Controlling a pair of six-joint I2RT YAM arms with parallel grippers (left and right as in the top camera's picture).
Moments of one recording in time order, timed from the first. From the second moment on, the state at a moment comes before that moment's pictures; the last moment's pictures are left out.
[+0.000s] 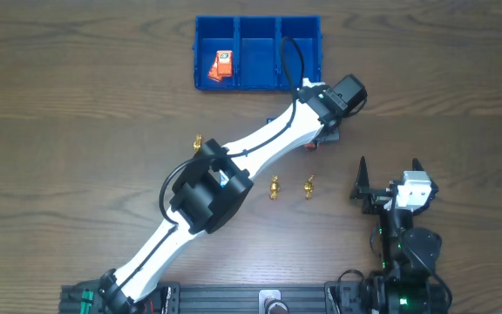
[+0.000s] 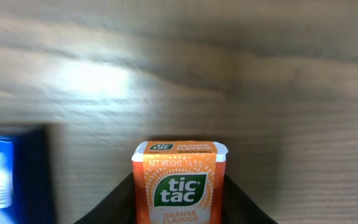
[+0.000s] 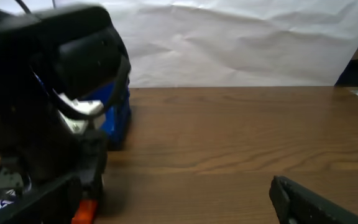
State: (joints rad) left arm -0.88 2.49 2.17 -0.98 -0.17 -0.87; right arm -0.04 0.01 0.01 -0.08 0.00 0.00
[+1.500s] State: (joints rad) left arm -0.35 2.32 2.18 -0.90 -0.06 -0.33; right arm -0.04 0.01 0.01 -0.08 0.00 0.00
